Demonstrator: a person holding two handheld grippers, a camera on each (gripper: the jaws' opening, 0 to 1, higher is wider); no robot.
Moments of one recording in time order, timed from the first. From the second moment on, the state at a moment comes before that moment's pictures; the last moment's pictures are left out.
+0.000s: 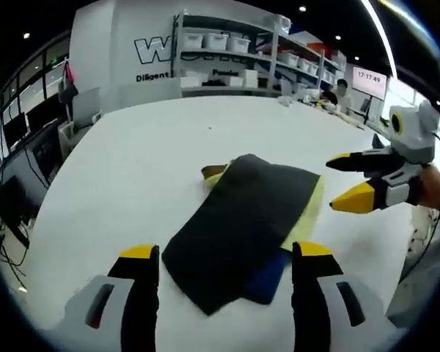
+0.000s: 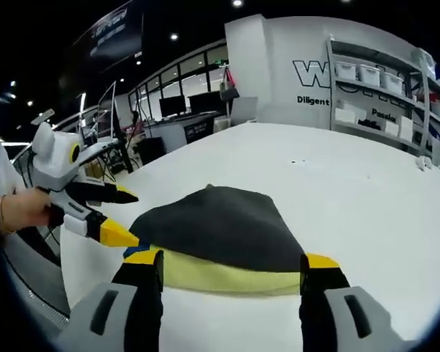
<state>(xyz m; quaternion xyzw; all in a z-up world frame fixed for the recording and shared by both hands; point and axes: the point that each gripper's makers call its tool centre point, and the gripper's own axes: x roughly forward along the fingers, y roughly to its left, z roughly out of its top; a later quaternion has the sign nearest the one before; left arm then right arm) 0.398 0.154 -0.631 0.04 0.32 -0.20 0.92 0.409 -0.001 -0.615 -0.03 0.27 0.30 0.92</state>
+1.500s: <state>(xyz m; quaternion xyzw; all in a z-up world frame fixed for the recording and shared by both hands) 0.412 0.152 -0.577 0.00 0.24 -0.22 0.95 0.405 -0.033 -0.617 -0.01 0.28 0.25 0.93</state>
